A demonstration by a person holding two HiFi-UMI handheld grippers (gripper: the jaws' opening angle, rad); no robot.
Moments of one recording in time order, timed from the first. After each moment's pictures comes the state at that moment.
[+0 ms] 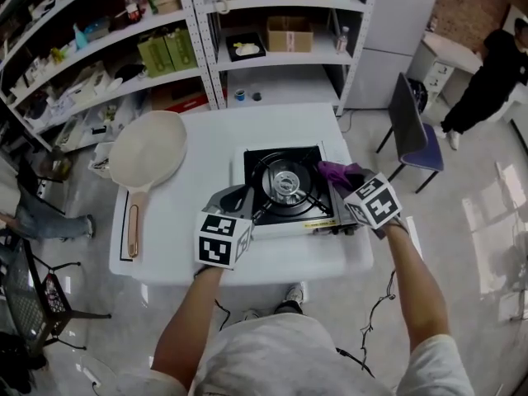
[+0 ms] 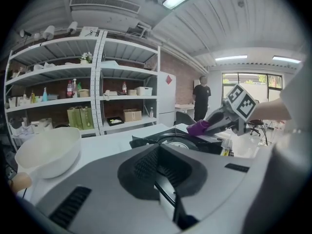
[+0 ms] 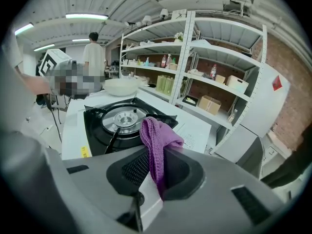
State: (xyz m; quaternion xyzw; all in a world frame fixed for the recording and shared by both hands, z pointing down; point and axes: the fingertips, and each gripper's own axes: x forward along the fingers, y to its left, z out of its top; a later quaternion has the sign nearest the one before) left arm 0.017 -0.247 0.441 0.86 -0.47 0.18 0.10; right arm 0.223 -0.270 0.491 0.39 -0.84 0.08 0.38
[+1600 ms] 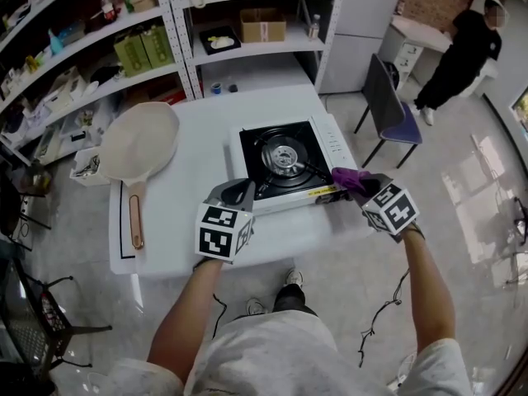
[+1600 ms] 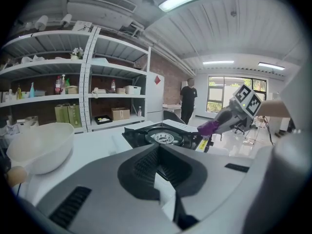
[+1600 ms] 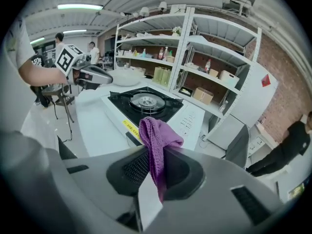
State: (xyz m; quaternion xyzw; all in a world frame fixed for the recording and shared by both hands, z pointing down) left arm 0.005 -0.202 0.450 0.90 -0.39 0.18 0.10; right arm 0.238 -0.157 0.488 0.42 -0.80 0.10 0.42
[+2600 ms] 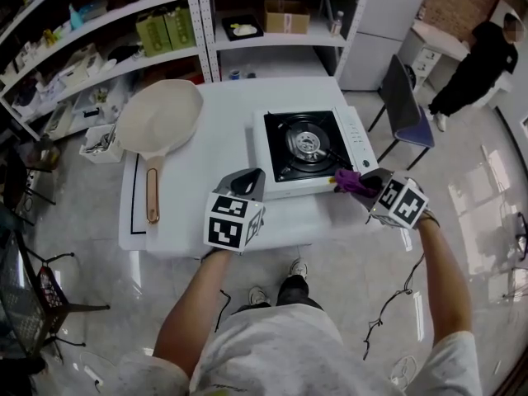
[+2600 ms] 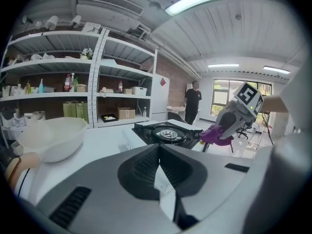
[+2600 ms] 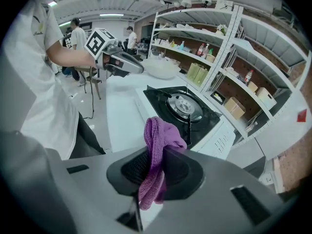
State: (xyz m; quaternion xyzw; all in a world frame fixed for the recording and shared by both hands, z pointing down) left arm -0.031 -0.183 0.453 0.89 -0.42 0.16 0.12; right arm 0.176 -0.126 0.494 0.25 -0.82 0.03 0.51
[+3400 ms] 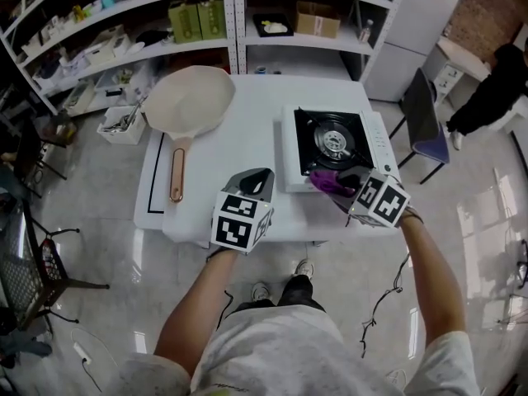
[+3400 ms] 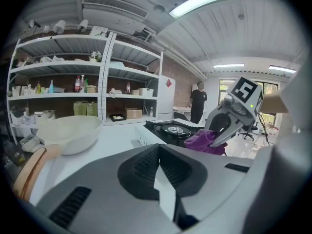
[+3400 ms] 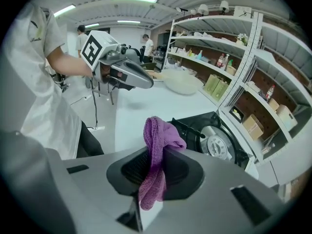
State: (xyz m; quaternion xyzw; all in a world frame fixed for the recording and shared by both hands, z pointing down) left arm -0.075 -0.159 0.452 0.87 -0.45 0.16 0.12; right arm 0.057 -0.126 0.493 0.17 -0.86 0.00 0.48
